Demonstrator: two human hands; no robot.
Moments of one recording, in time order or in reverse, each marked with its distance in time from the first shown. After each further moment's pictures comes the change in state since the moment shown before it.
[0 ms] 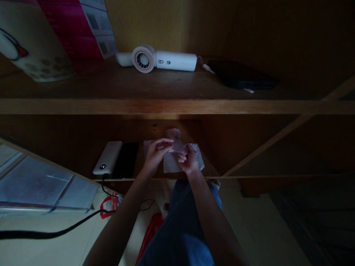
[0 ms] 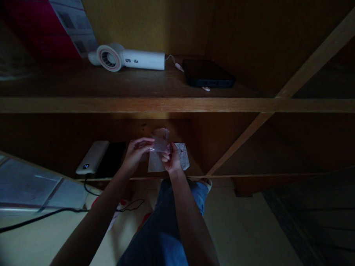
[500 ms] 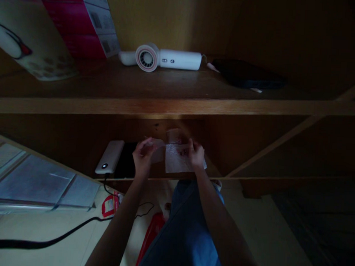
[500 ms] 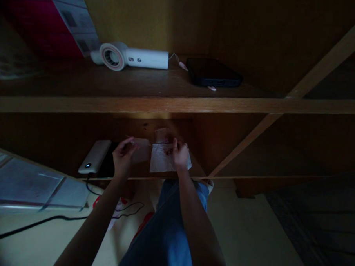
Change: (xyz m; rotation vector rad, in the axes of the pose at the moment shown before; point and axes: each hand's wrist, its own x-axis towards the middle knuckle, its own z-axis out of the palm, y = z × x) left_hand -0.009 -0.028 -0.048 0.156 0.363 0.253; right_hand 0.004 -0.017 -0.010 -1.505 0.635 -0.721
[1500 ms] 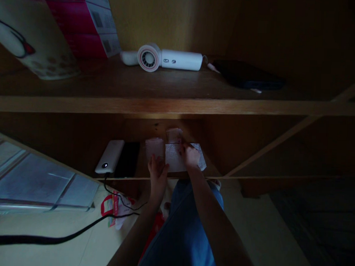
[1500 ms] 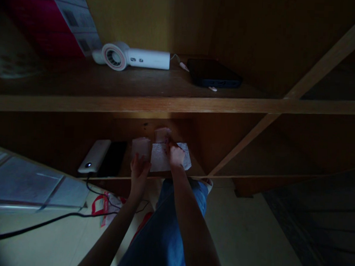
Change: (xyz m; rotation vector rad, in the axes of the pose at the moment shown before) left_hand -0.081 -0.035 0.018 0.030 -0.031 -0.222; right_hand -0.008 -0.005 0.018 -0.733 -0.238 -0.087
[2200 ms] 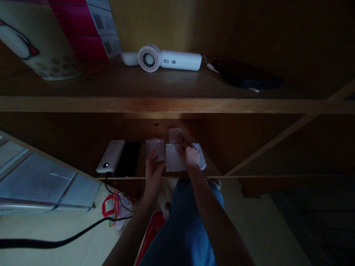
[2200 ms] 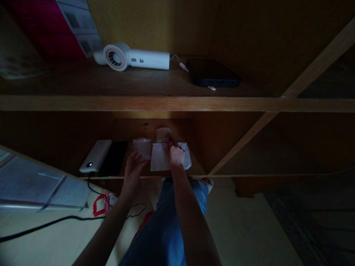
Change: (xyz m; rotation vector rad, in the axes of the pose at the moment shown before) left_hand 0.006 0.034 -0.014 0.076 -0.043 0.017; right_hand -0.003 0.000 -0.002 -0.044 0.011 -0.028
